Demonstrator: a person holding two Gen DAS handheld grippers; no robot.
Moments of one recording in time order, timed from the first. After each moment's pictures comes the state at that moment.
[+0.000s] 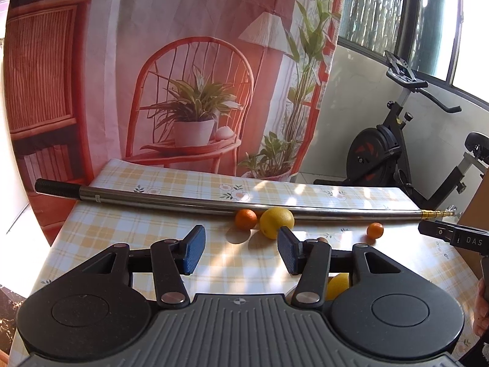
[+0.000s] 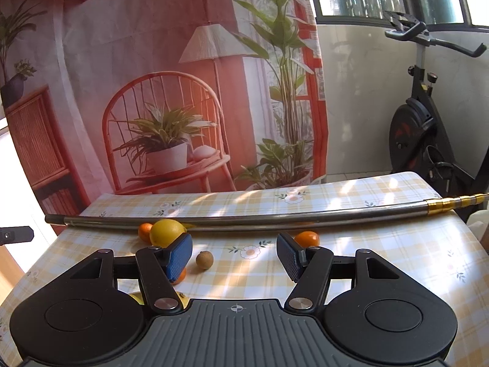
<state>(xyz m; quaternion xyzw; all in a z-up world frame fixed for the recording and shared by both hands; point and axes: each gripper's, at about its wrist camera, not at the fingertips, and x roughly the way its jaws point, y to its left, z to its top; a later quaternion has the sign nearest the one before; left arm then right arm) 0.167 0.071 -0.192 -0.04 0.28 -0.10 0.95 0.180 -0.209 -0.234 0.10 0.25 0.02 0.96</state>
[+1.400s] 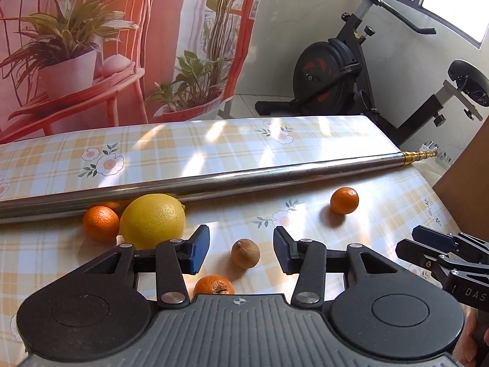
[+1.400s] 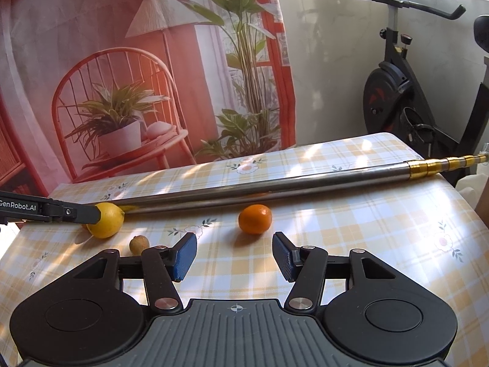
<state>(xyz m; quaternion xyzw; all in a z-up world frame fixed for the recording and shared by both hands) 0.323 -0.066 -0.278 0.01 0.43 -0.23 0.87 0.220 -0.260 -0.297 0.13 0.31 -0.03 0.94</state>
